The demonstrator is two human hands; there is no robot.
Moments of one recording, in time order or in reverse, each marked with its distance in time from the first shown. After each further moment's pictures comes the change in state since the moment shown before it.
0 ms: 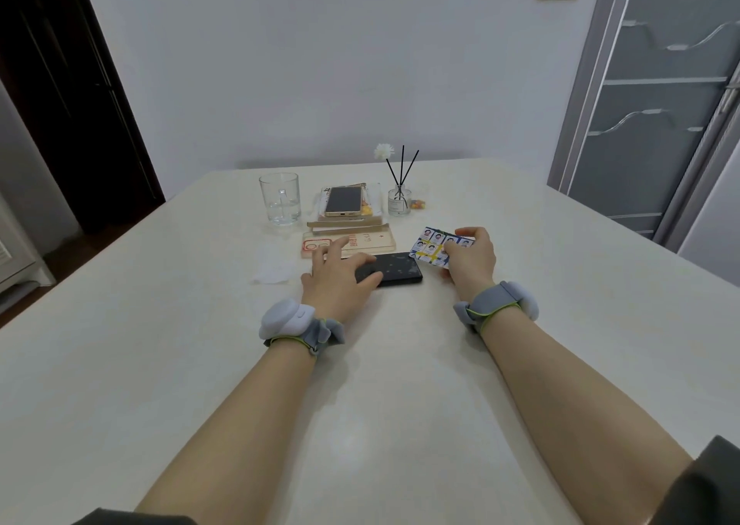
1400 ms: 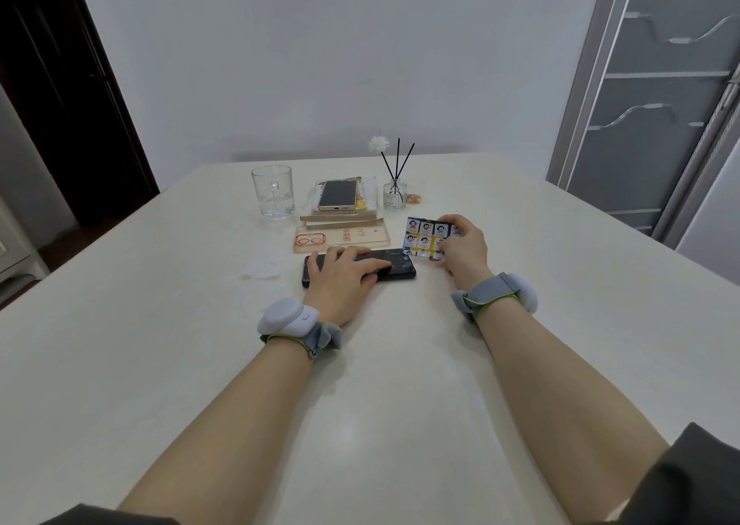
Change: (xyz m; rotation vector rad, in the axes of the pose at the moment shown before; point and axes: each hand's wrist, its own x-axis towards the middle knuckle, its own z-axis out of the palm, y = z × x) left_hand 0.001 0.007 0.012 0.161 -0.017 0.169; right_hand 0.013 -0.003 -0.002 -0.041 -0.158 -0.029
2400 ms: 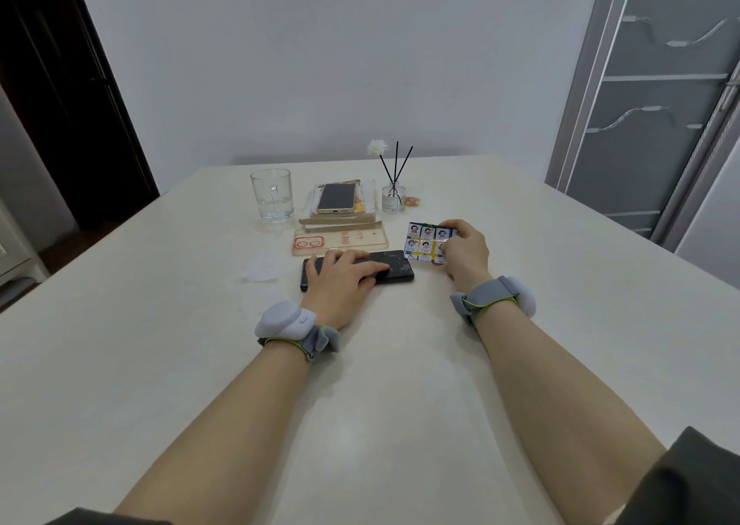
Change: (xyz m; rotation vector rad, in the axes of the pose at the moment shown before) left_hand 0.001 -0.001 0.001 -0.023 0.002 0.004; right_hand -0.002 -0.002 -0.002 0.010 0.042 0.021
